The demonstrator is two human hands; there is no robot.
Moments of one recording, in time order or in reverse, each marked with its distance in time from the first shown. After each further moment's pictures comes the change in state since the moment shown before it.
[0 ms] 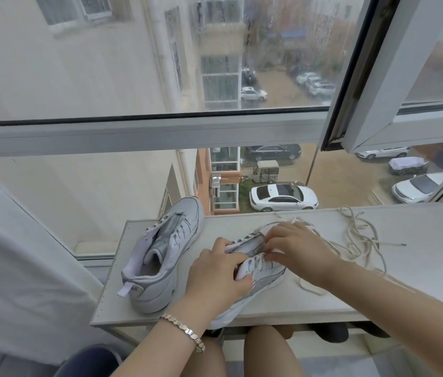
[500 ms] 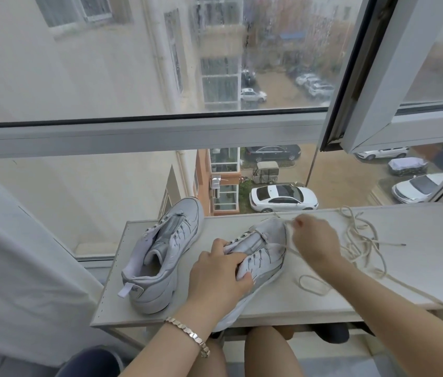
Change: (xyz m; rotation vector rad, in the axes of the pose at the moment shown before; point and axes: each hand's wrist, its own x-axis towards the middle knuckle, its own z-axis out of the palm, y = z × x) left_hand -0.004 0.004 0.003 0.011 0.045 -0.043; right_hand 0.008 0.028 0.018 0.193 0.220 0.814
